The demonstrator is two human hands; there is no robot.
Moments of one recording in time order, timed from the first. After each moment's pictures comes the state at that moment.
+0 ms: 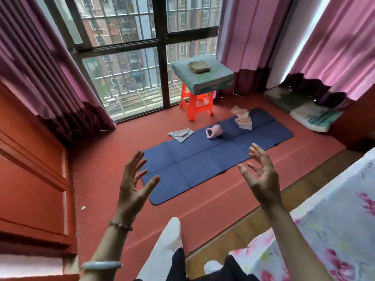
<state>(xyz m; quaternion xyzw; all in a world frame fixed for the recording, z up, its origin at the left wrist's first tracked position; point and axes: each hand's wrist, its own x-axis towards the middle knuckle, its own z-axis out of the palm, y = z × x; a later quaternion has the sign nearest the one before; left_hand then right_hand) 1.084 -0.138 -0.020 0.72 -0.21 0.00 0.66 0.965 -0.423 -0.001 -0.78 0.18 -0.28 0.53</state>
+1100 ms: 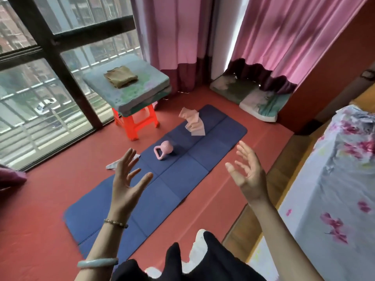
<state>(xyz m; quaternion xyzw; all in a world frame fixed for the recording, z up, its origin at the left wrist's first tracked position) 1.380 -0.581 -0.040 0.69 -0.25 -0.13 0.67 1.192 -0.803 -0.007 -0.74 0.31 -0.31 0.51</state>
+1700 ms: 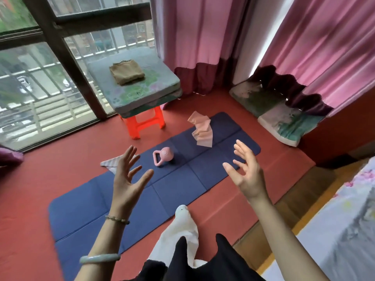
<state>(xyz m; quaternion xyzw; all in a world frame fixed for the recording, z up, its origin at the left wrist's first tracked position) 1.458 -0.768 -0.071 0.72 -0.16 -0.09 0.67 1.319 -1.021 -0.035 -0.78 0.25 -0.22 0.53</state>
